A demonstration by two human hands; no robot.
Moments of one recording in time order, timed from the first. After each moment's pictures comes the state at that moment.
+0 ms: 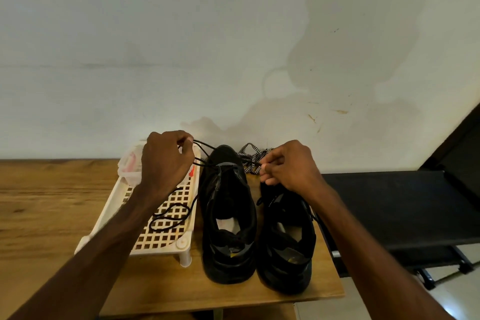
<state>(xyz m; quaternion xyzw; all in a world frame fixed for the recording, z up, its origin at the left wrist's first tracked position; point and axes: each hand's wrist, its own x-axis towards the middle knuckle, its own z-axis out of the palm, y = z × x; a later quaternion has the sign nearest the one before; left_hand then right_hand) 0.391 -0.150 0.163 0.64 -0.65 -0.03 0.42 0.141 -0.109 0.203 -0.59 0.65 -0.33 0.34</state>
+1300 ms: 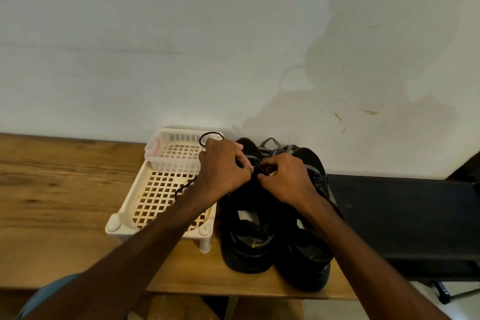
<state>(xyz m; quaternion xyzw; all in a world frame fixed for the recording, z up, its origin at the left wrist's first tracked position) 0.345 -0.129 0.155 0.63 -0.69 -0.17 0.32 0.181 -0.111 0.167 -0.71 0.64 -0.22 0.19</state>
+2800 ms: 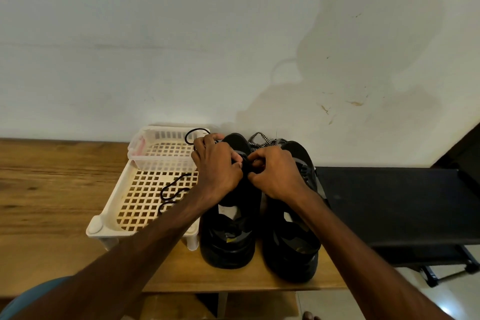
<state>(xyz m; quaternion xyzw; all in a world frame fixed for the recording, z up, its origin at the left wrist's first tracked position) 0.317 -0.124 0.147 0.68 -0.66 -0.14 0.28 0.173 -0.114 0.162 -0.72 0.63 -0.21 0.22</state>
